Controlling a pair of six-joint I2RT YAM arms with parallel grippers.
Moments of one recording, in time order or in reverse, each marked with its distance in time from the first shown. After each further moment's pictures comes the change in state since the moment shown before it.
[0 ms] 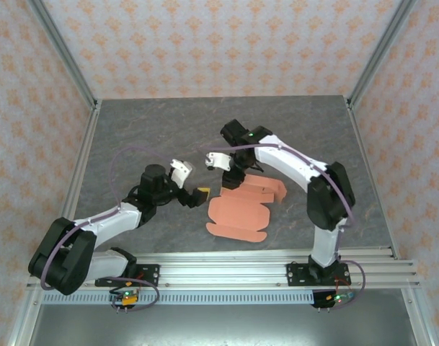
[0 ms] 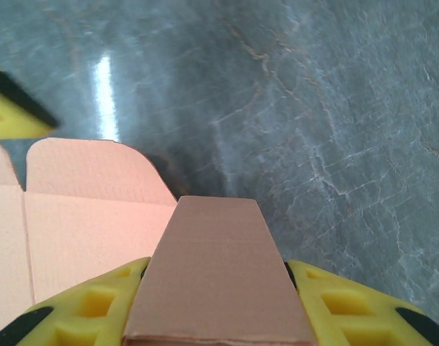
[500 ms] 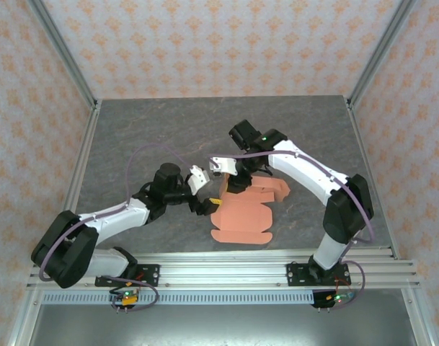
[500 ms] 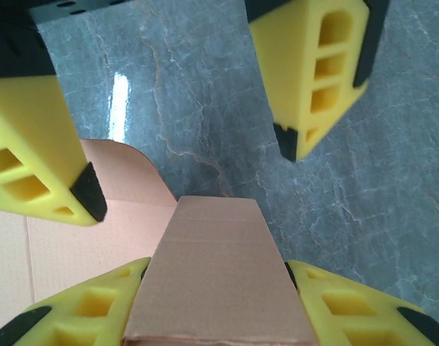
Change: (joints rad) left arm -0.141 0.061 0.097 -0.083 0.107 0.153; right arm 0.002 -0.134 -0.080 -0.002 -0.103 -0.119
